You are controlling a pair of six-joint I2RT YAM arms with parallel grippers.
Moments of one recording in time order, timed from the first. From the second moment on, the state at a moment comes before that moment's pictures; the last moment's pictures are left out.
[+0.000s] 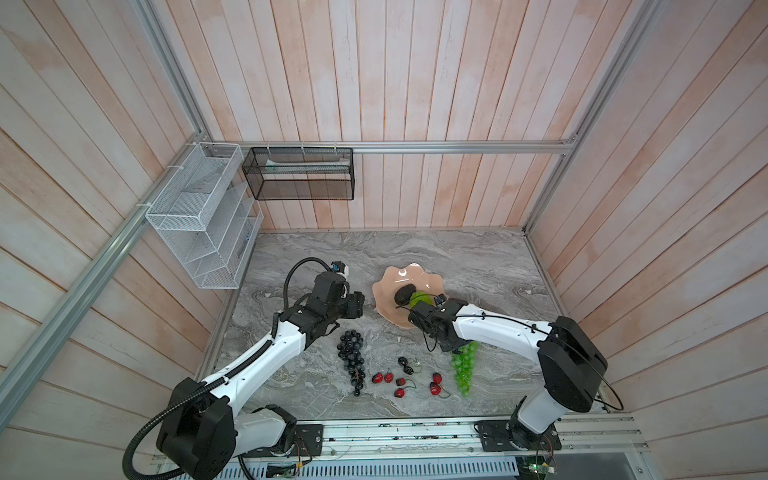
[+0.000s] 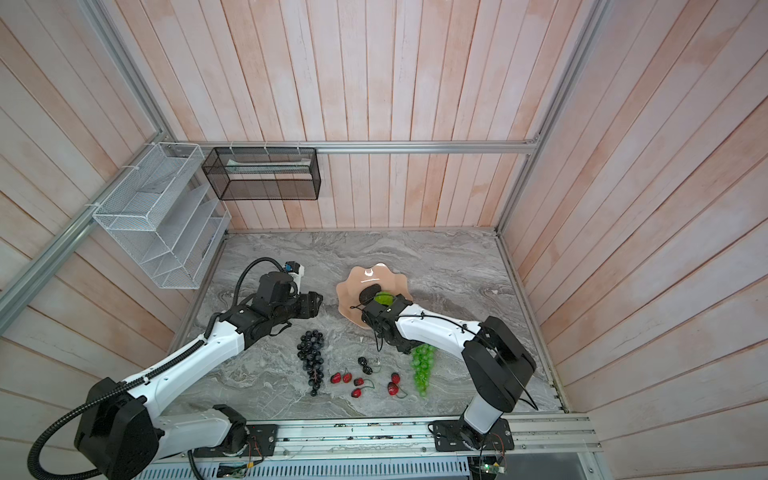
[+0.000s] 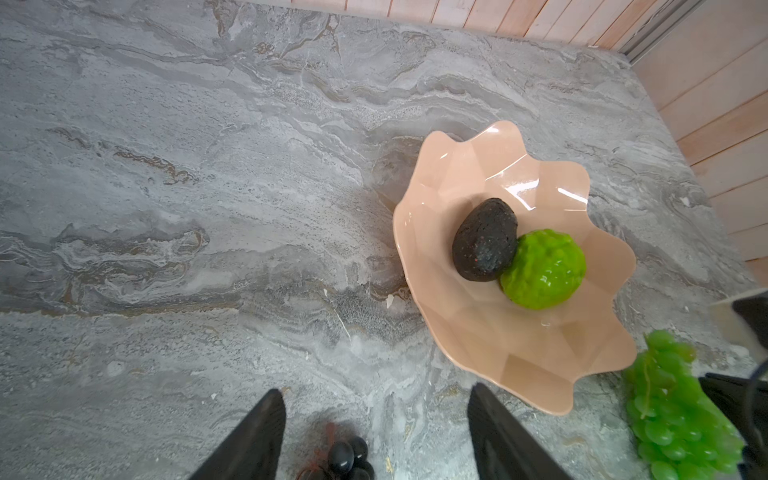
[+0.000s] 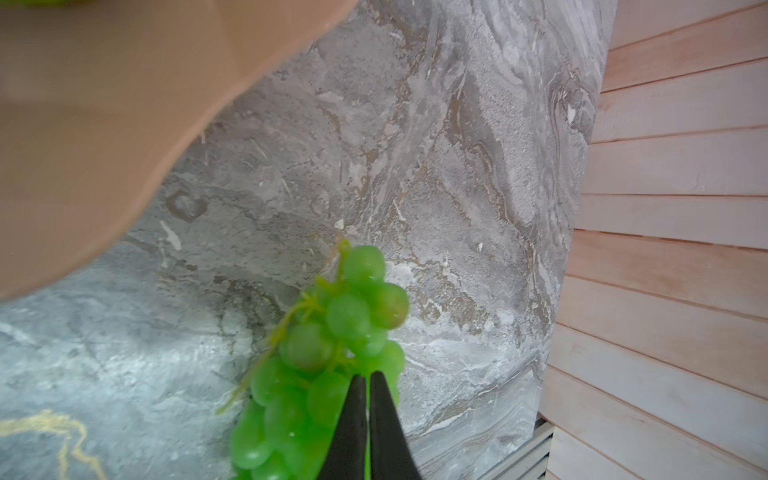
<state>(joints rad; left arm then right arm) -0.50 1.25 0.87 -0.32 -0.02 -0.36 0.85 1.62 1.07 -1.09 0.63 0.62</state>
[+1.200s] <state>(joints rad) -0.49 1.35 0.94 -0.32 0.04 -0.39 0.22 1.05 0.56 -0.50 -0.29 0.63</state>
